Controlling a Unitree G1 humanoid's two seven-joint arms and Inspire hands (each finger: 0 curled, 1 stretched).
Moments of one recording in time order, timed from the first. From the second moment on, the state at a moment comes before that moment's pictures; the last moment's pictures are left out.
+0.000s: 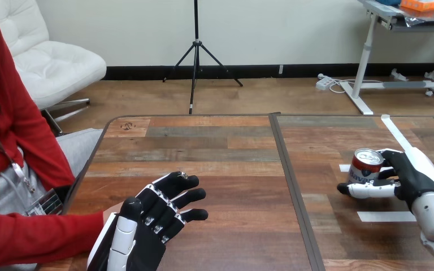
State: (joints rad) left arm 0.37 0.10 -0.06 0.01 -0.62 -0.28 -0.59; right arm -0.62 -0.50 0.11 1.30 -0.37 -0.29 -0.12
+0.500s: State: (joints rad) left arm 0.37 0.10 -0.06 0.01 -0.62 -0.28 -0.59; right arm -0.62 -0.48 0.11 1.30 -0.37 -0.30 -0.16
